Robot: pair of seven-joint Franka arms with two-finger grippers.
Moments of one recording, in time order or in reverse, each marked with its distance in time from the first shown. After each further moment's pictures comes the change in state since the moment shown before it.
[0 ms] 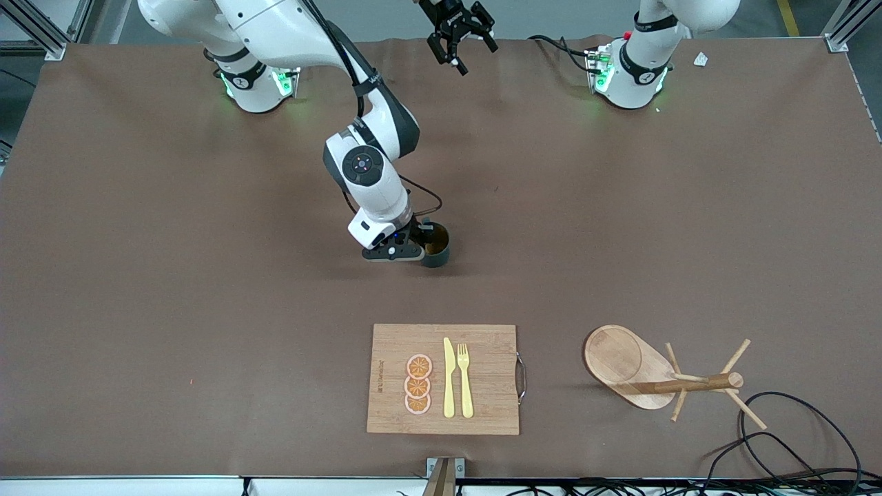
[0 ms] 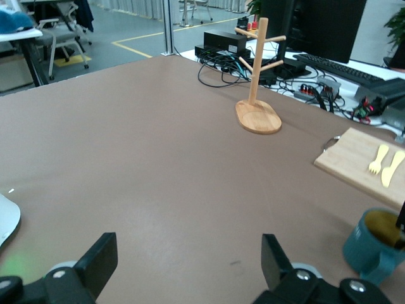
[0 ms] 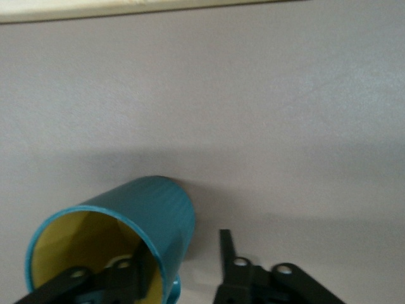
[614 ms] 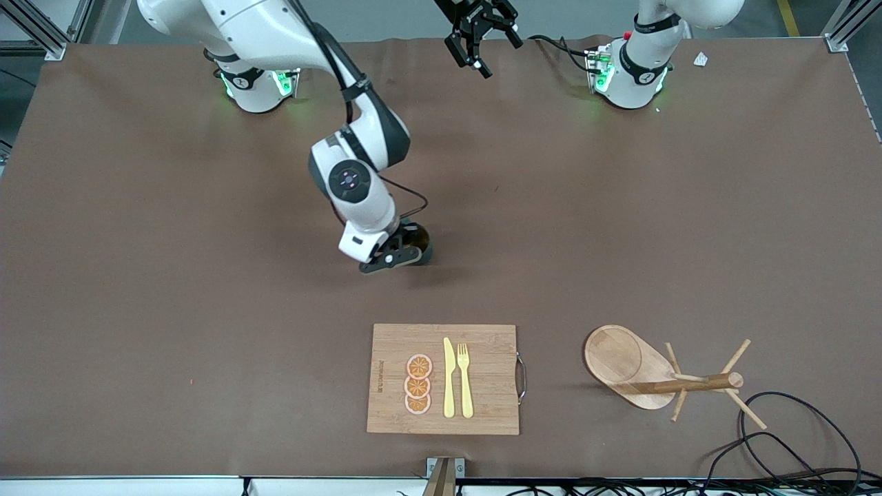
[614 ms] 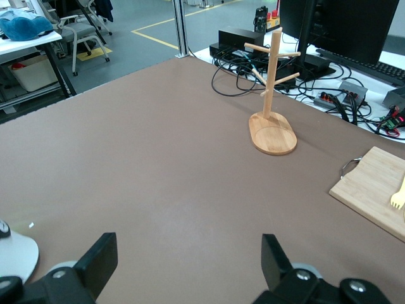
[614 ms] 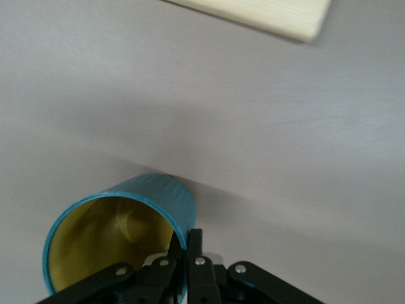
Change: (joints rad) left arm 0.219 -0.189 0.002 0.020 -0.041 0.008 0.331; right arm -0.087 -0.034 -0.028 0.048 0.000 -0.232 -0.468
